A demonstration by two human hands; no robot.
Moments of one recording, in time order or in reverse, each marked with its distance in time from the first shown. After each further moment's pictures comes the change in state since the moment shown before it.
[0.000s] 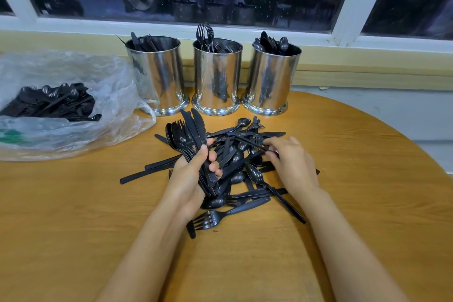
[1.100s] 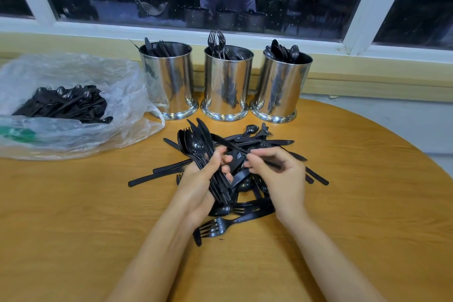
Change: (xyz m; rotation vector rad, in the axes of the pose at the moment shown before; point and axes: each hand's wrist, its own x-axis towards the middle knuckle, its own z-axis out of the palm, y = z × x) left_hand -0.001 0.002 0.002 -0.042 -0.001 -0.057; right_hand -0.020 -0.067 -0.005 1.201 0.136 0.239
